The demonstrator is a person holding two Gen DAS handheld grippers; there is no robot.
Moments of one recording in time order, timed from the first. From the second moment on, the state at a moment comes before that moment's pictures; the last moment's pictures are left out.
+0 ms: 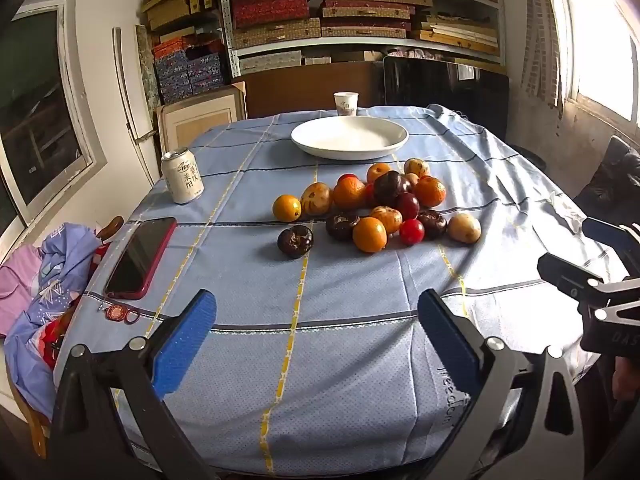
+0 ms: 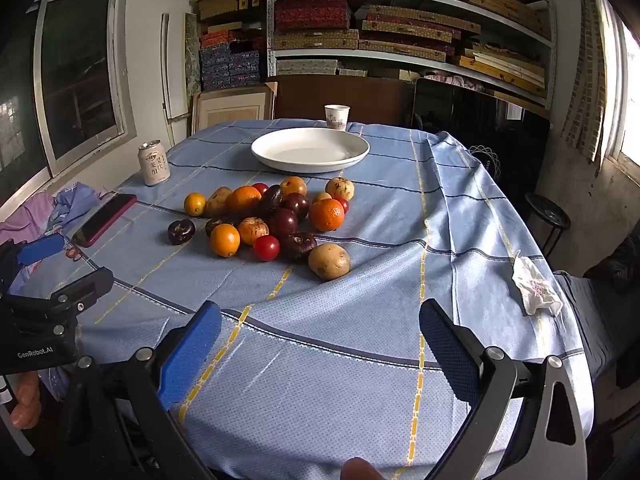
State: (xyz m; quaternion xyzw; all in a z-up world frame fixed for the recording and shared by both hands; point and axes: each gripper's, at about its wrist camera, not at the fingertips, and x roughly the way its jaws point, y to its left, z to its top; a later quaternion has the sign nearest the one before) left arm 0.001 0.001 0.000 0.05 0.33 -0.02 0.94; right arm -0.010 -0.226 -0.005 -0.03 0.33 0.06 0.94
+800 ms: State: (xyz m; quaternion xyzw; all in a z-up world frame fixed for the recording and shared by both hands) left arm 0.001 0.002 -0.001 0.06 0.34 -0.02 0.94; right arm -0.010 -0.225 -0.004 -0.03 0.33 0.06 0.94
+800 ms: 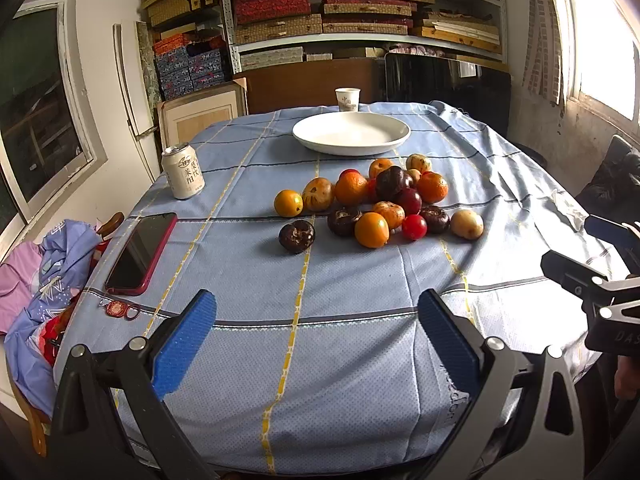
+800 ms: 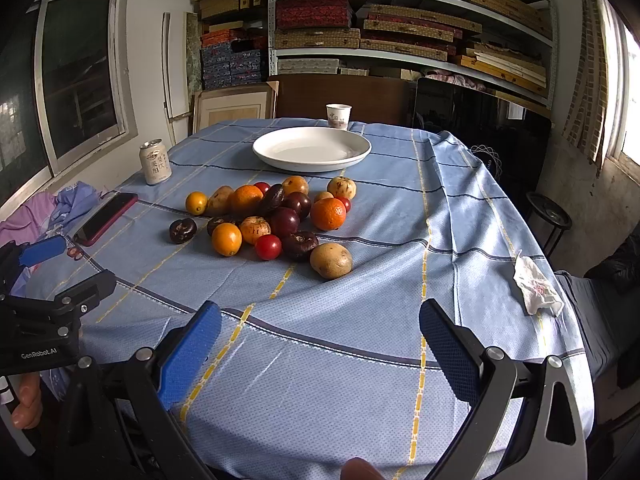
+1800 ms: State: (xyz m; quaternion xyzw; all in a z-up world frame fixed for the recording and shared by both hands) left arm 0.002 0.004 -0.009 0.06 0.34 -0.02 0.94; right arm -0.009 -0.223 -0.004 -0.03 0.33 0.07 0.94
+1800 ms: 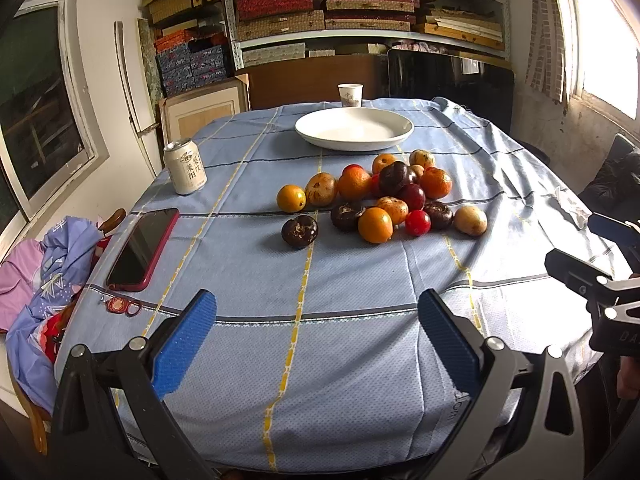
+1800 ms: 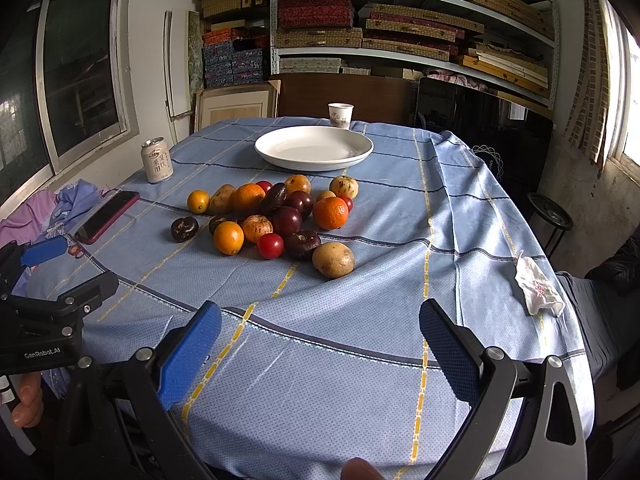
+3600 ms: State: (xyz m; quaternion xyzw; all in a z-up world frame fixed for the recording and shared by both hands) left arm 0.003 0.004 -0.009 0.06 0.34 -0.01 0.94; right arm -0.010 -0.222 -0.004 -0.03 0.33 0.07 0.94
